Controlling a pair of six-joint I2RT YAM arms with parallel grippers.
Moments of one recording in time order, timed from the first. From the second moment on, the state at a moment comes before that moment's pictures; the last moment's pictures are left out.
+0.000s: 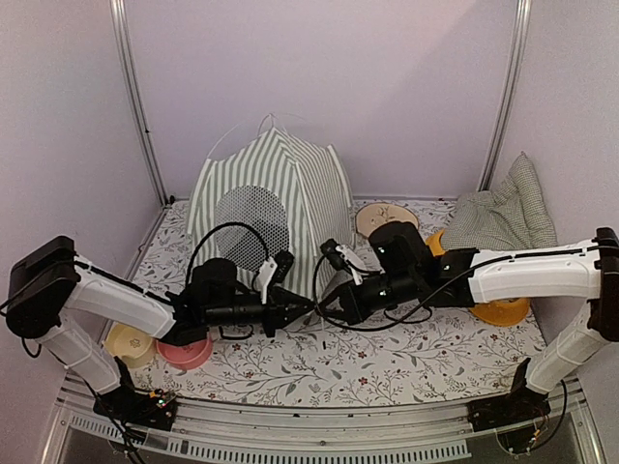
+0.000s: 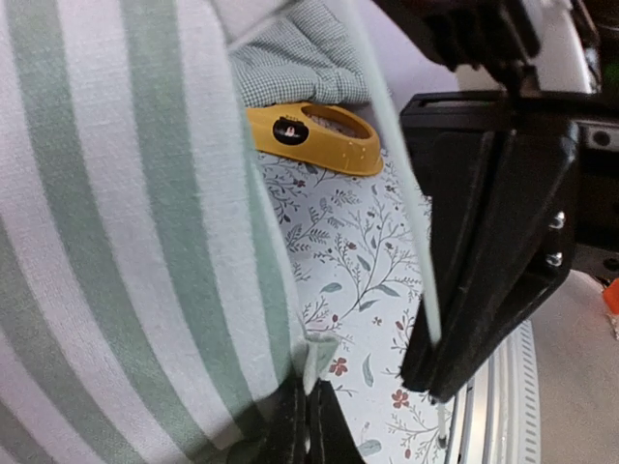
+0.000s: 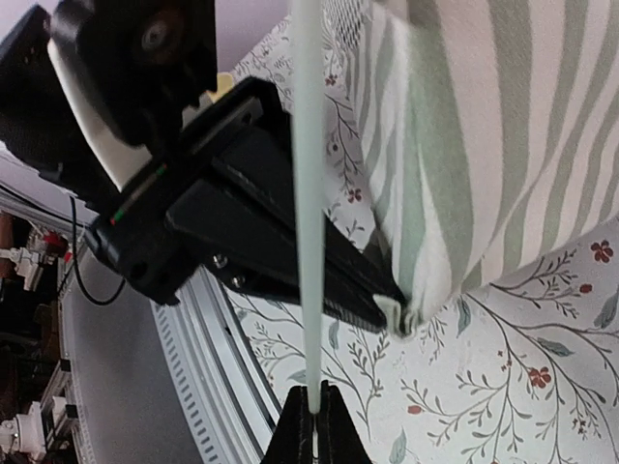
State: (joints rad) left arm -0.95 1.56 0.54 0.74 0.32 -0.30; right arm 1.02 1.51 0.97 -0.11 -0.33 0.46
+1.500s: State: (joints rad) left arm -1.29 1.30 0.39 0.75 -0.56 -0.19; right arm 0.91 1.65 1.15 0.23 -0.48 0.70
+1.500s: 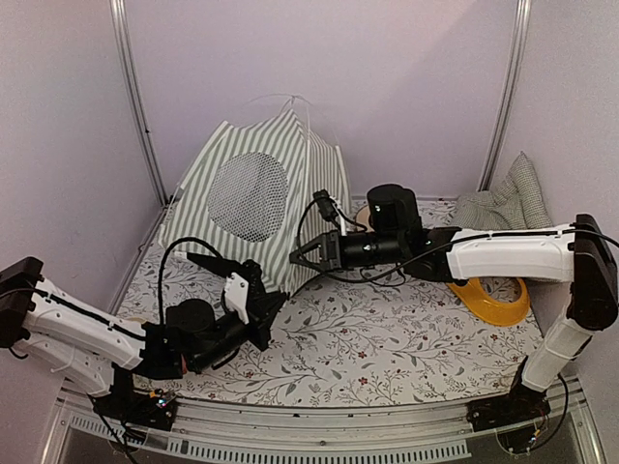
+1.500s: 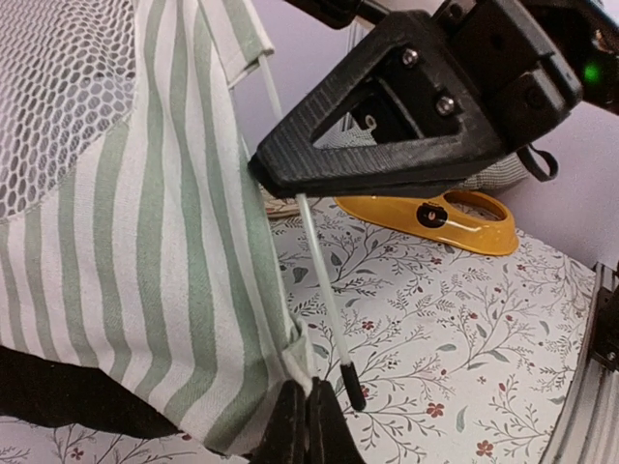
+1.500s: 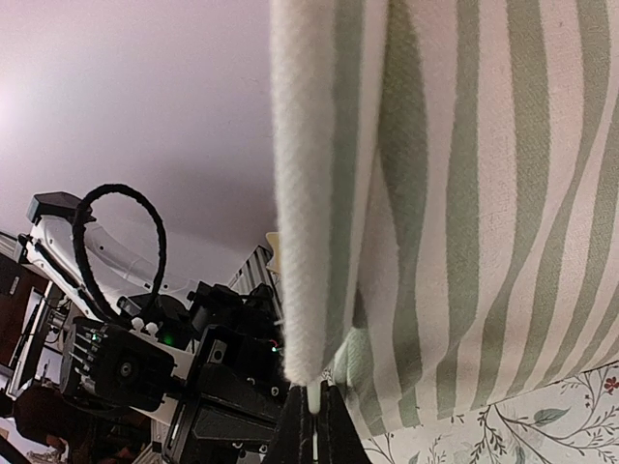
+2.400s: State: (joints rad) left arm -1.39 1.40 0.39 0.77 -0.70 -0.22; right arm 0.87 1.69 1.17 0.23 -0.52 0.72
